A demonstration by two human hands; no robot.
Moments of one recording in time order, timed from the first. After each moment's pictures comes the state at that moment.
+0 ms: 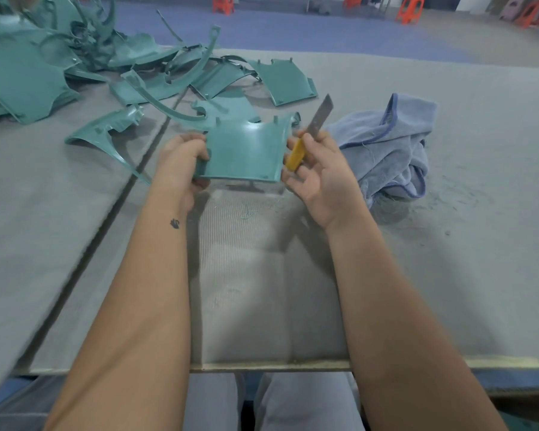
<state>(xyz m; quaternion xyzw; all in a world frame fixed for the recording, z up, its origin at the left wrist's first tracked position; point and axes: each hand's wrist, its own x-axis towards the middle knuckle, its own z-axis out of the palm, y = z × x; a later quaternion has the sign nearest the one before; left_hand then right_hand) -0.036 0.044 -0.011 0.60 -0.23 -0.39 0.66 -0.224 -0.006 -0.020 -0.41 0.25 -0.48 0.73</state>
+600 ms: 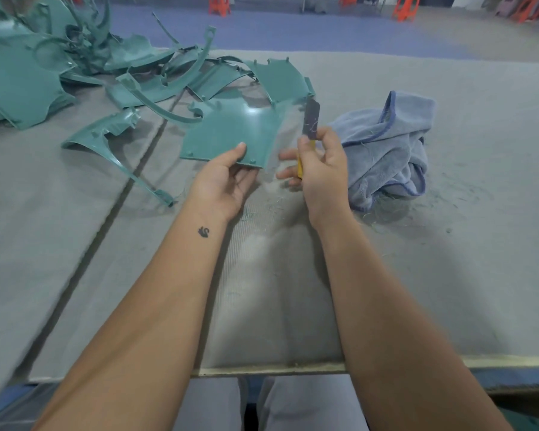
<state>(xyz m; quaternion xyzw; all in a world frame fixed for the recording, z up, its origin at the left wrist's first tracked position) -0.084 0.032 -0.014 0.39 -0.11 -0.56 0.72 -0.210 -0.001 -0.023 -0.55 0.36 -0.56 0.50</state>
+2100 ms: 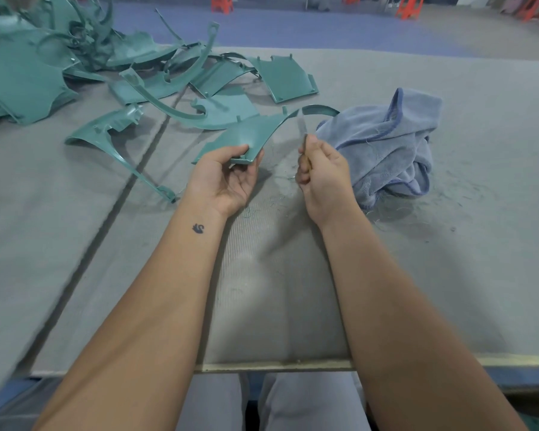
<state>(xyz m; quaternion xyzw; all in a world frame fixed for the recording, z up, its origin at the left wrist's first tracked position) -0.078 0.043 -0.011 0.31 -0.05 -0.64 0.70 -0.209 -0.012 -0.030 -0.42 0.35 -0.55 0.63</state>
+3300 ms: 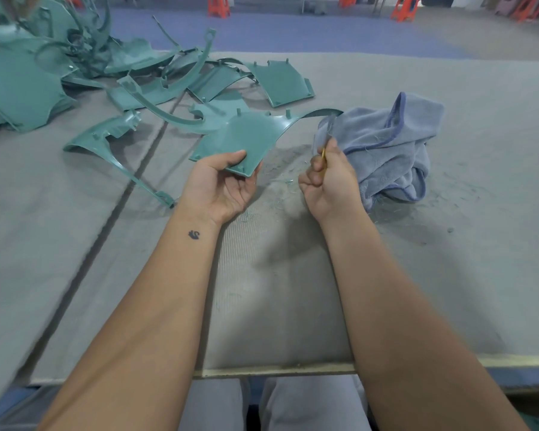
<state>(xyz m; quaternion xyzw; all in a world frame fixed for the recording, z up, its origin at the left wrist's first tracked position) -0.073 0.045 -0.012 0.30 -0.11 -0.66 0.67 -0.215 -0.023 -0.028 -0.22 0.30 -0.58 0.72</state>
